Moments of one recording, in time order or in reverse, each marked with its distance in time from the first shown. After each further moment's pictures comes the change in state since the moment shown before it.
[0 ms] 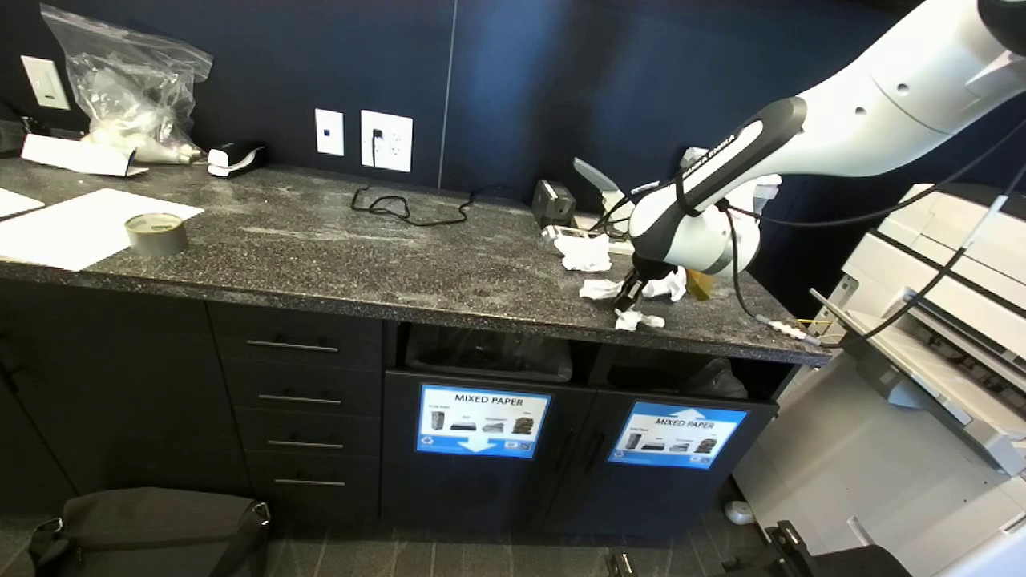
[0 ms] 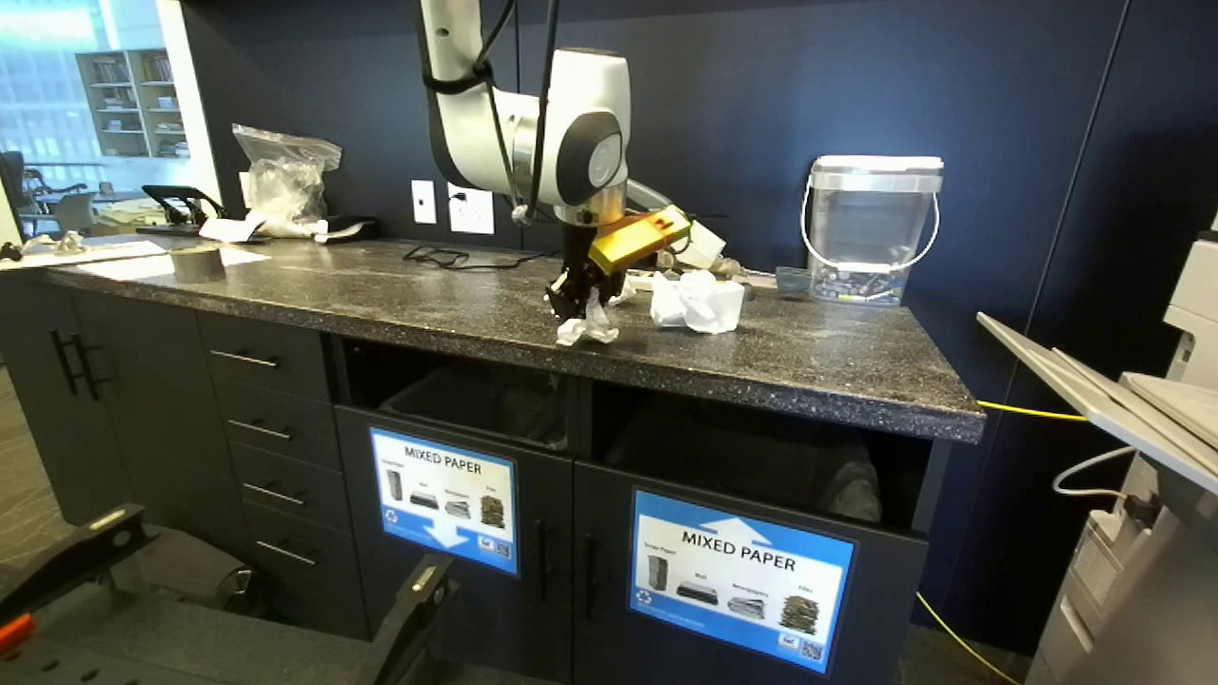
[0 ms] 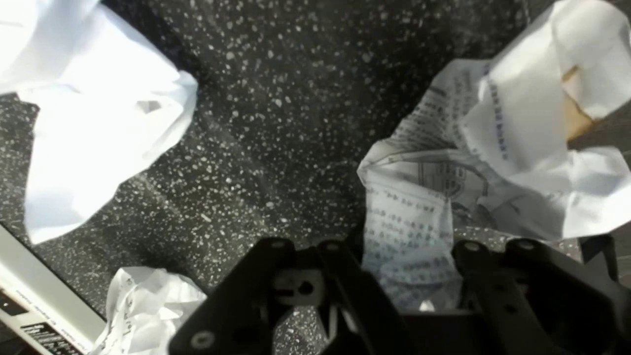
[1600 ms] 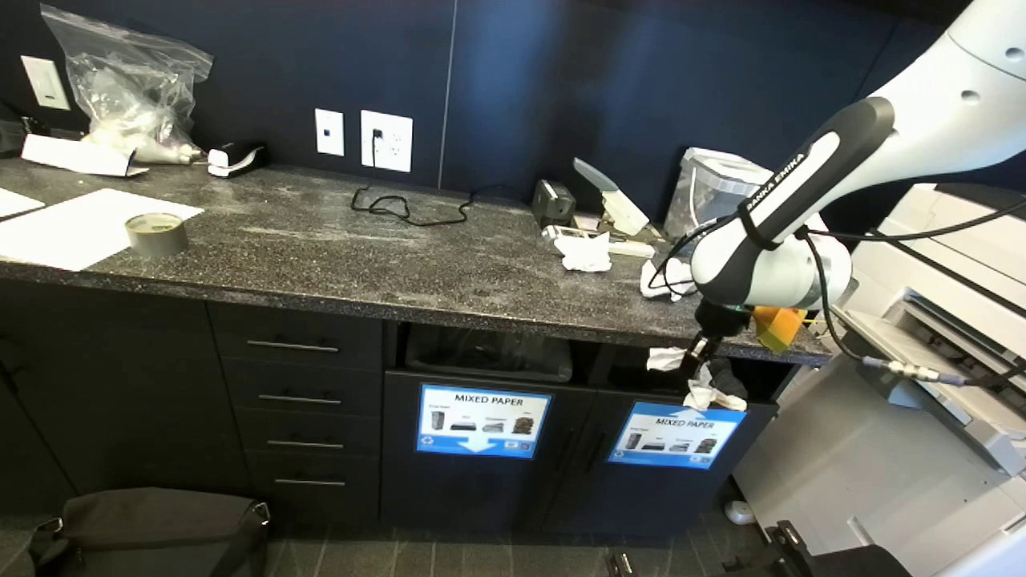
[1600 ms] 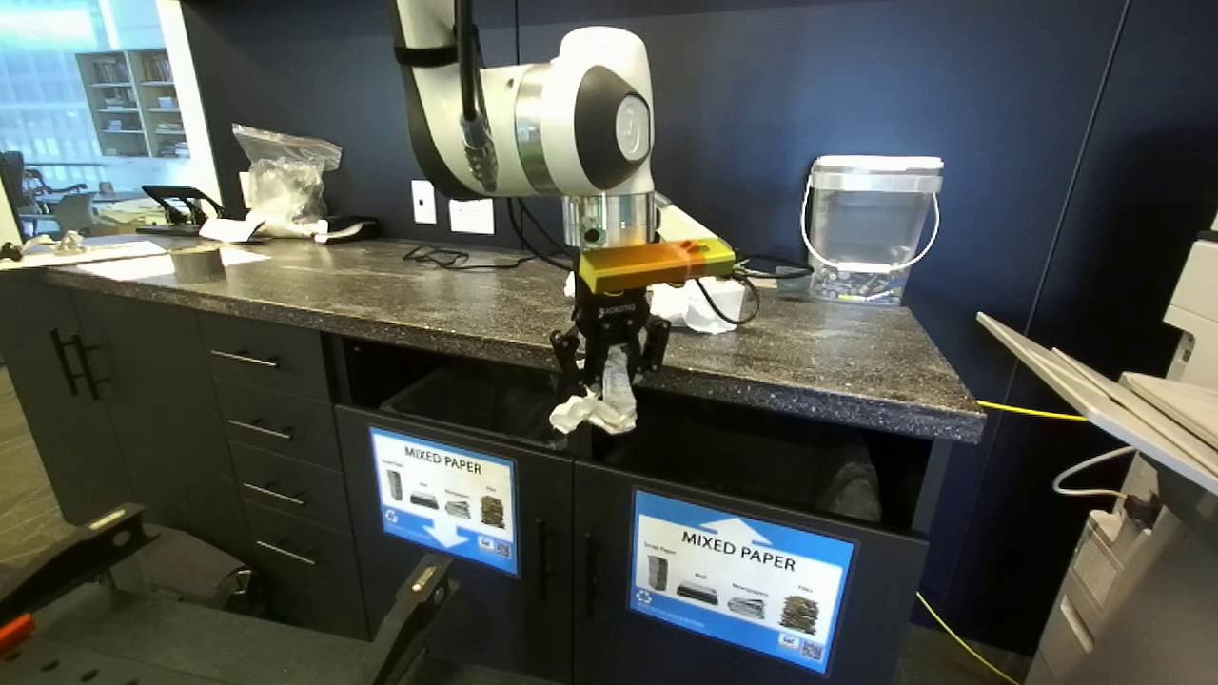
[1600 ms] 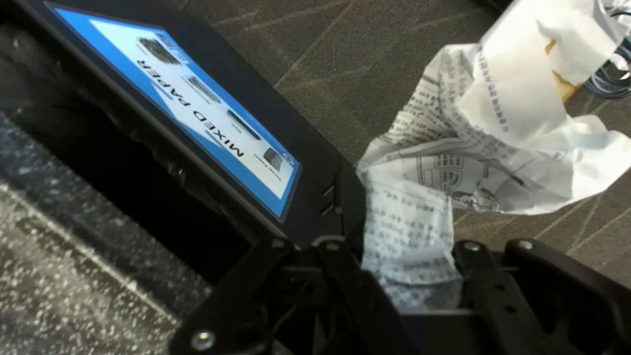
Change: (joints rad) arm 0.092 -0.220 -0.247 -0.353 -0.122 -0.150 0.373
